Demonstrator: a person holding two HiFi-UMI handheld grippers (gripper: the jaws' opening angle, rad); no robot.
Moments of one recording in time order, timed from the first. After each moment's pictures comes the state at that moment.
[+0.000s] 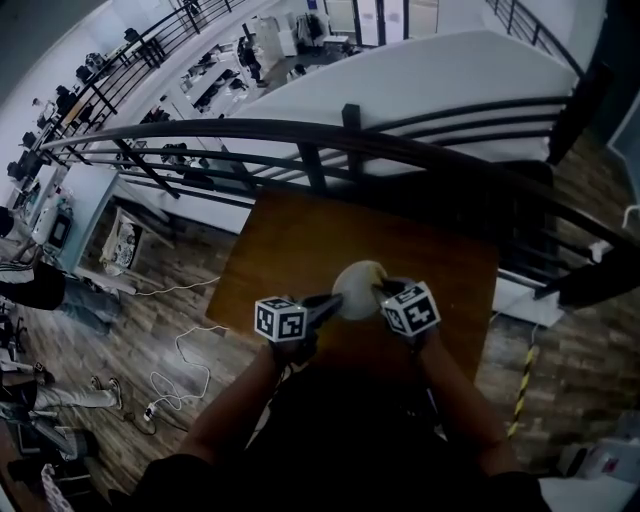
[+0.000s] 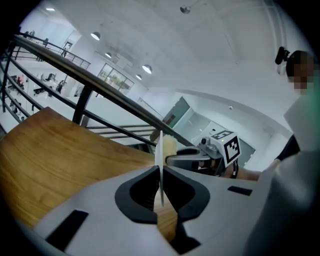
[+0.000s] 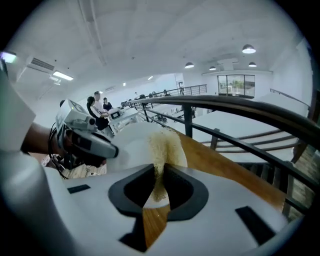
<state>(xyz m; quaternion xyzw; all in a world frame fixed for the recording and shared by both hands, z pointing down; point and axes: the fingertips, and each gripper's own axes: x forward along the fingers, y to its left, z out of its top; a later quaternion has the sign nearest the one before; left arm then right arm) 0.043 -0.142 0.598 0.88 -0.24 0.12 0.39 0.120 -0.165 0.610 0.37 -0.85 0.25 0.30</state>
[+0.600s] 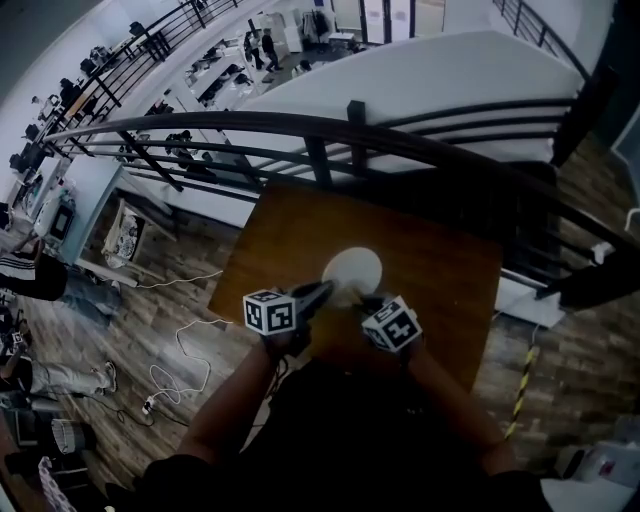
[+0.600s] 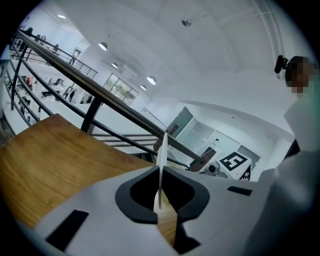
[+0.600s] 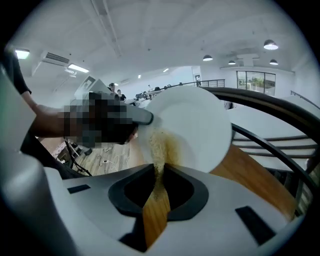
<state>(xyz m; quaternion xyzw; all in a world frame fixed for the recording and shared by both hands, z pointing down) 0.008 -0.160 0.581 0.88 -0.28 0.07 0.39 0.059 -0.116 0.631 0.29 -0.87 0.23 0.34</state>
